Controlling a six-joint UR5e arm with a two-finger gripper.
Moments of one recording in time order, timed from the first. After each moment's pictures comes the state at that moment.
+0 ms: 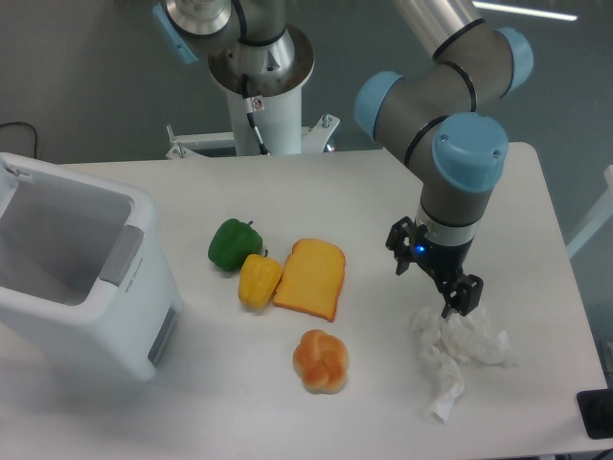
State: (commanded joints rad) arm 2.62 -2.00 -1.47 -1.12 1.49 1.51
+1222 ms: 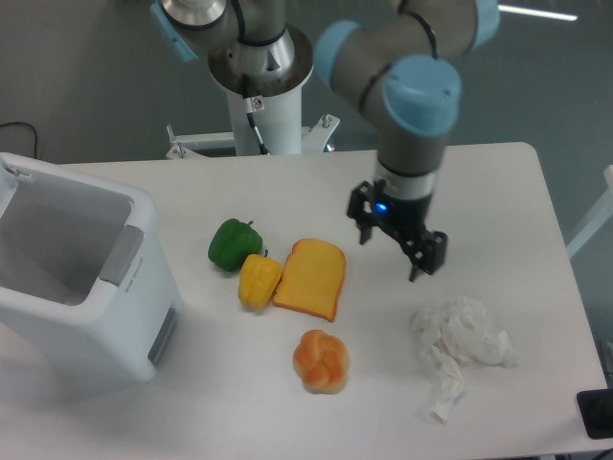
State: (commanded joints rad) arm 2.51 -1.71 -1.63 -1.17 1.44 1.13
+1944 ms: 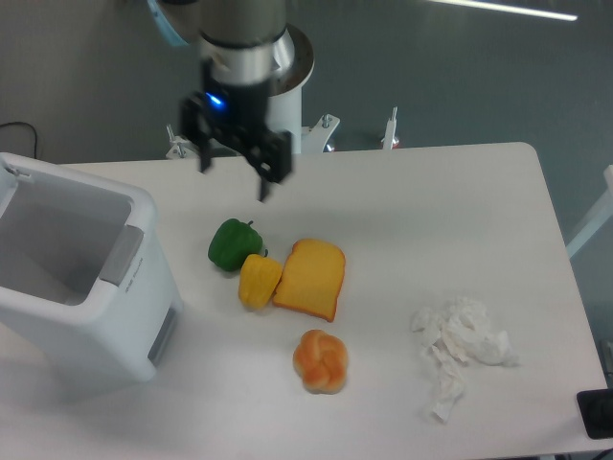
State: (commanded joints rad) arm 2.21 -1.47 -1.65 -1.32 1.37 0.71
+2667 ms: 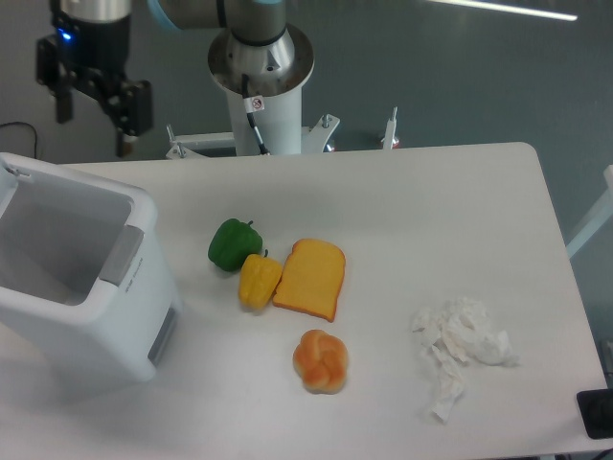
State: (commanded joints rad) arm 1.99 -1.45 -1.63 -1.25 1.30 0.45
